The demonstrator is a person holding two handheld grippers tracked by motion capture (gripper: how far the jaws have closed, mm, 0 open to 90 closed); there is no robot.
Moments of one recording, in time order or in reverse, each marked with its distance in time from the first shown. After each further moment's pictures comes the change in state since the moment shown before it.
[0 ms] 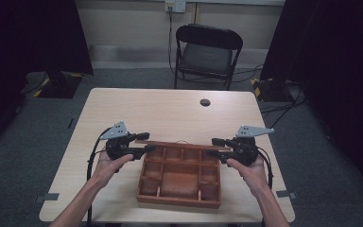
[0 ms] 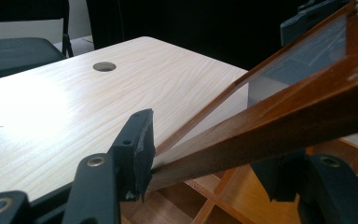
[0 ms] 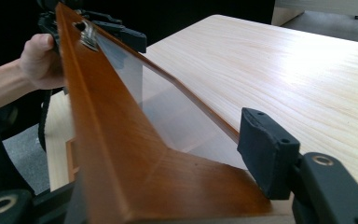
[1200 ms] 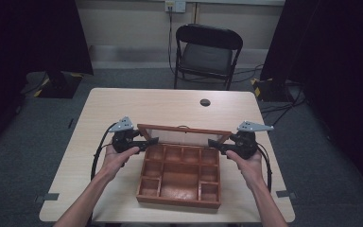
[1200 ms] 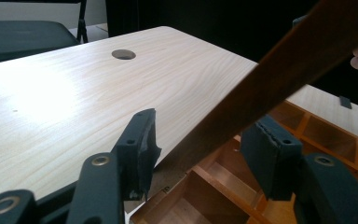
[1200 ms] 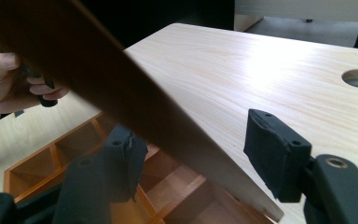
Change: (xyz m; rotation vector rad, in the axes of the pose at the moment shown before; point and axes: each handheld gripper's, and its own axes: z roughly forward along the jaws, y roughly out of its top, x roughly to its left) left arm 0.026 -0.007 0.027 0.038 0.054 -0.055; right arm -0.032 -0.009 0.011 -0.050 -0.127 0.062
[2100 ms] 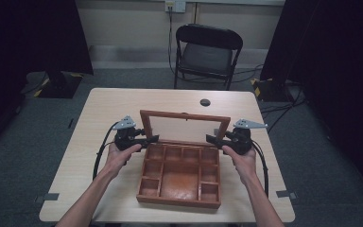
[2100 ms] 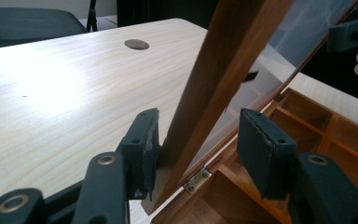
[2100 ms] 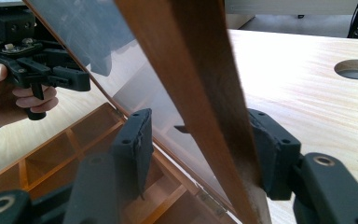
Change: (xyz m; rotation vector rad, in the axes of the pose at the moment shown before) left arm 0.015 -0.009 0.014 0.018 0.031 -0.024; right arm -0.018 -0.007 0.024 -0.018 -0.024 0.043
